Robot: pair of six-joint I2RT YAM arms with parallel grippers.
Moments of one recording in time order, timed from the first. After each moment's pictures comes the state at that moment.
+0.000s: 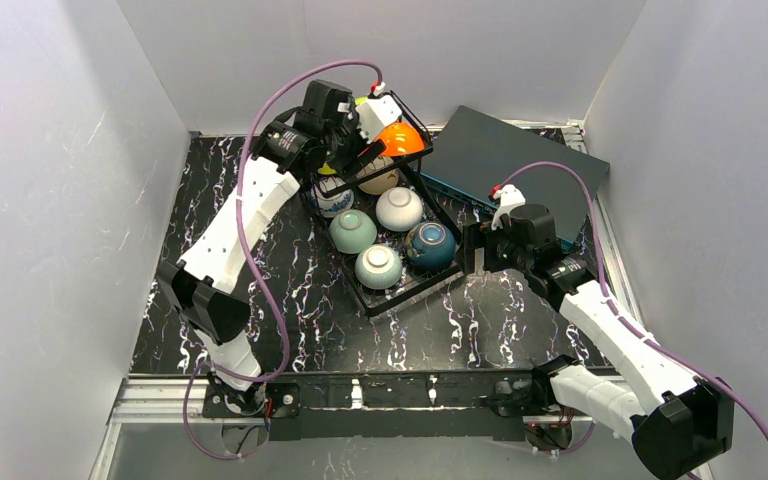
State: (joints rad) left arm -0.55 1.74 2.02 -0.96 -0.06 0.55; right arm 0.46 0.97 0.77 -0.43 -0.10 0.21
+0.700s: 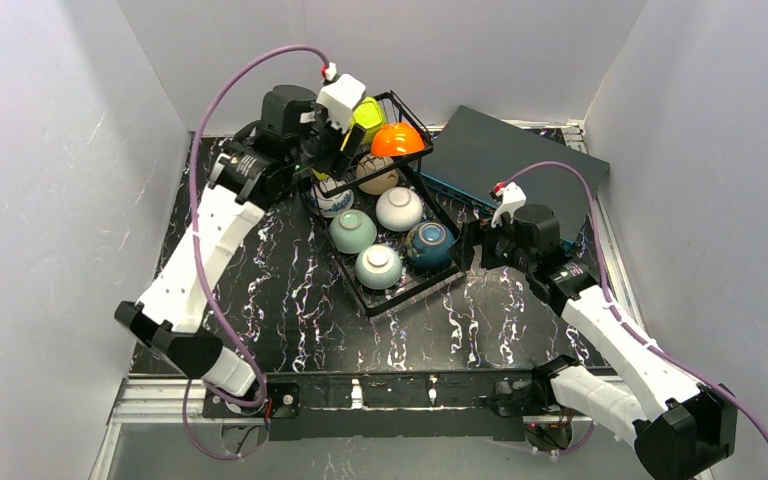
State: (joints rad) left arm -0.55 1.53 1.90 -0.85 -0.07 0.26; right arm 0.47 0.94 0.75 -0.35 -0.16 0.26
